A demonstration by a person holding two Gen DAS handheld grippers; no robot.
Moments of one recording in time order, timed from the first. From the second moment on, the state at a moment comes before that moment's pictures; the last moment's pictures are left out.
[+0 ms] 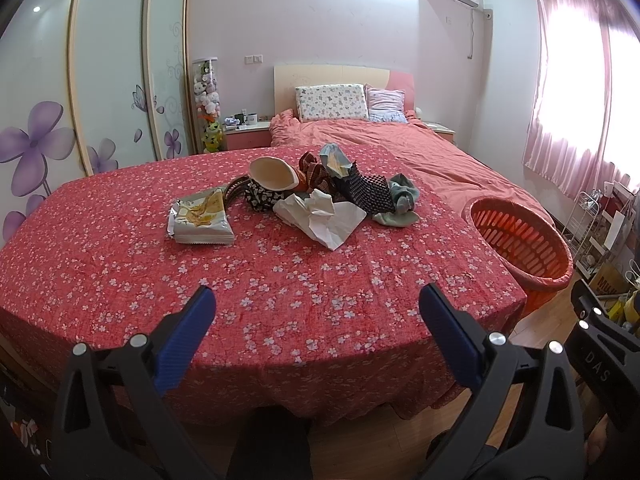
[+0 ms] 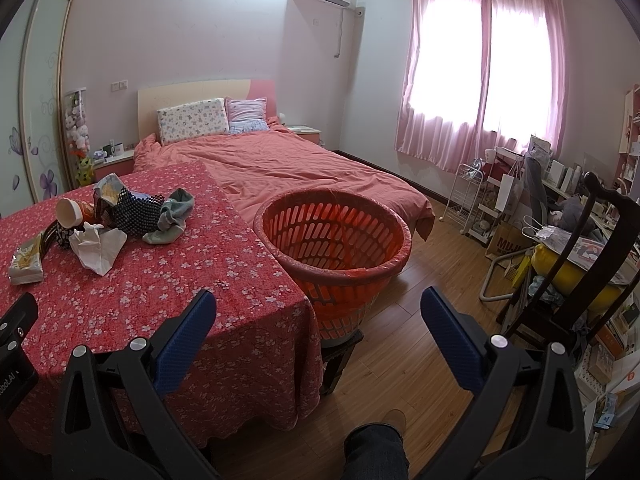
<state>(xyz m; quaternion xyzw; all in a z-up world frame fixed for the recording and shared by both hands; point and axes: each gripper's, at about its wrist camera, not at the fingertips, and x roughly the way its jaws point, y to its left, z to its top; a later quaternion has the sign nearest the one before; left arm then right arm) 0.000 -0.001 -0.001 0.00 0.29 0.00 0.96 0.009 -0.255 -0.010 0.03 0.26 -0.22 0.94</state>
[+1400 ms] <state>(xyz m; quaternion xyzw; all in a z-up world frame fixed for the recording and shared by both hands) -0.001 -0.006 -0.003 0.00 0.30 0.00 0.96 0.008 -0.258 -0.011 0.03 0.26 -0.22 0.94</state>
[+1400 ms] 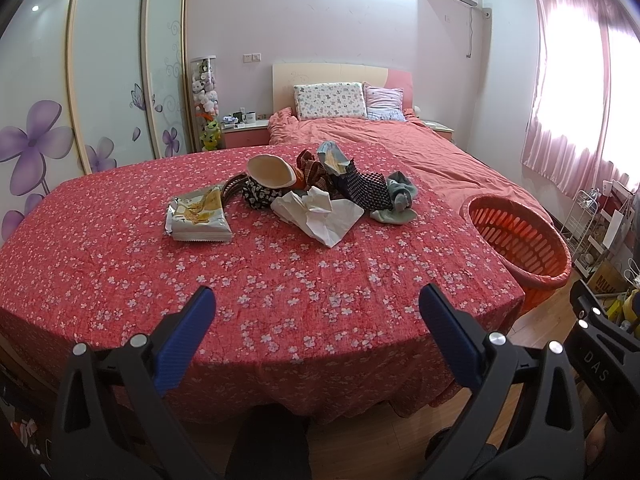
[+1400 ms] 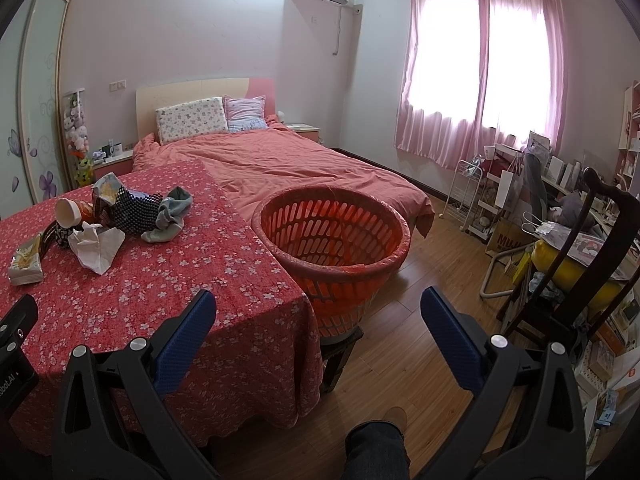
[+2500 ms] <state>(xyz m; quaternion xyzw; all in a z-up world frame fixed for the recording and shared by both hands) 0.100 0.109 -0.029 -0.05 0.35 0.12 0.93 0.113 -0.242 -0.017 0.06 0.28 -0.12 0.95</state>
